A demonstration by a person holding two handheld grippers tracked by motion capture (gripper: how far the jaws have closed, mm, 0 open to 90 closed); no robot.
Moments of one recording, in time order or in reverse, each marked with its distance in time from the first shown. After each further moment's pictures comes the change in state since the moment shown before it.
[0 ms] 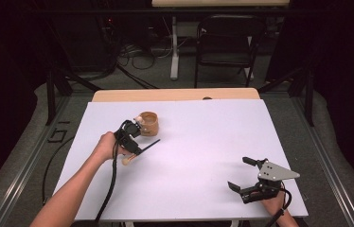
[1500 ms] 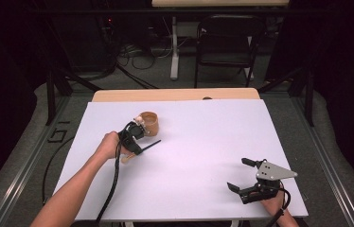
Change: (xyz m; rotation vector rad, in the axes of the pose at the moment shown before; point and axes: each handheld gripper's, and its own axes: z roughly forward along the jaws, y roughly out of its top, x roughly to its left) left arm 0.001 0.005 0.015 0.057 -0.005 0.092; right arm 0.000 -0.001 0.002 0.039 0.005 0.005
